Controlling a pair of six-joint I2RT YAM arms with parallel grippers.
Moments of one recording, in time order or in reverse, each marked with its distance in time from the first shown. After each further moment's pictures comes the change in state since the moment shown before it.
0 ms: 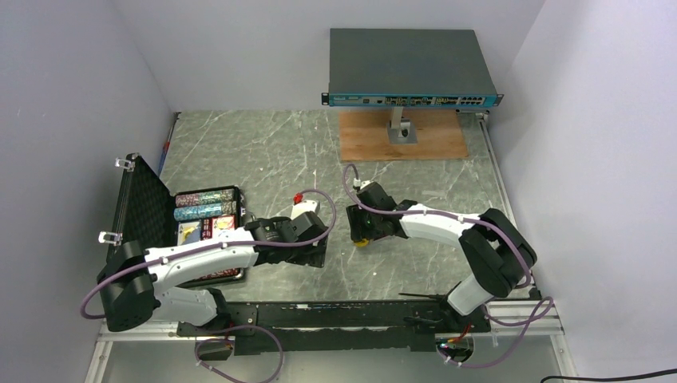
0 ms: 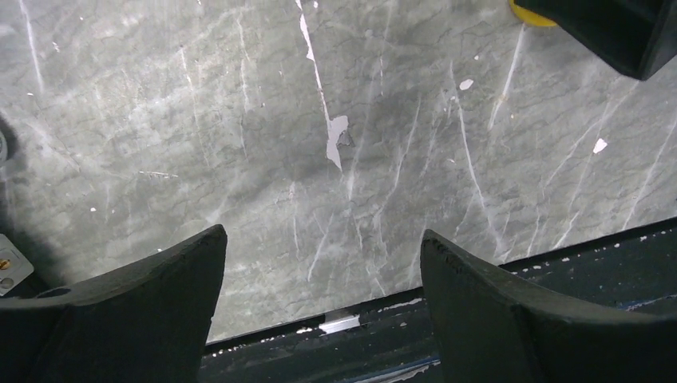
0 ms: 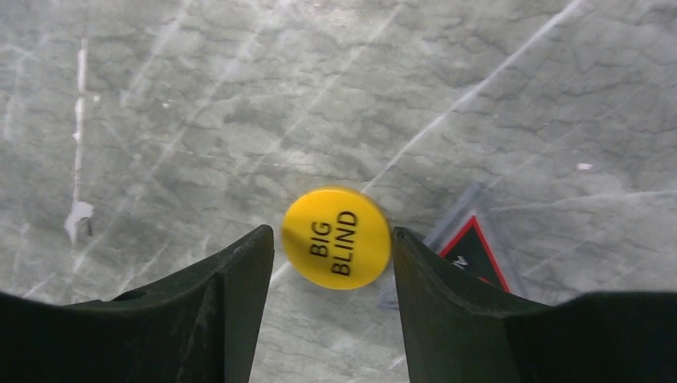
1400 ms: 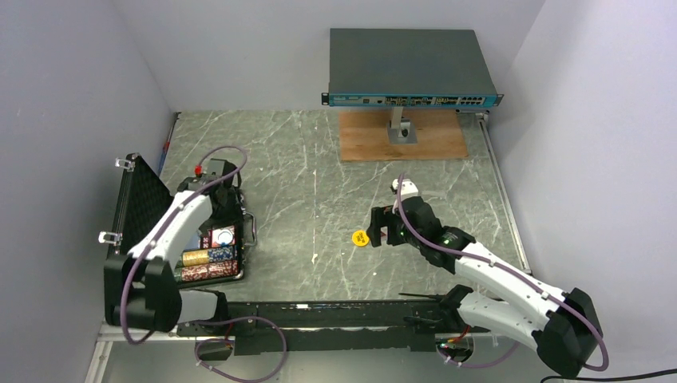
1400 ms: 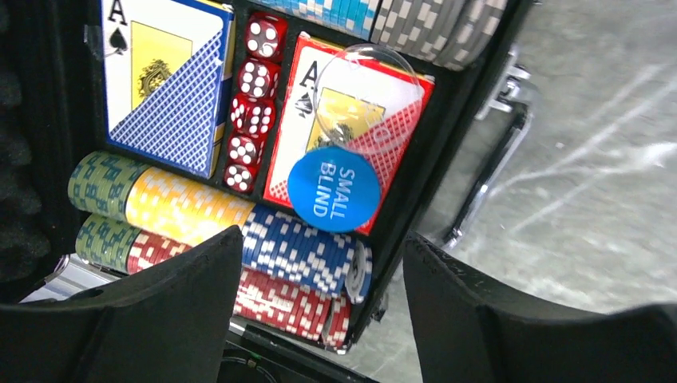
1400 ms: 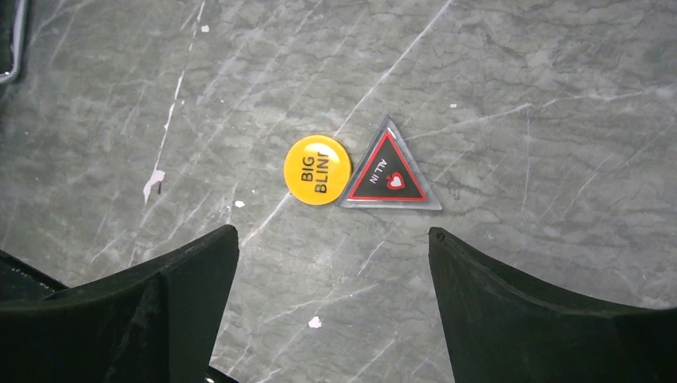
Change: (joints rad) left arm 0.922 0.070 0.072 -0.232 -0.056 0.285; right arm -0.006 -0.641 -0.233 -0.070 0.125 0.027
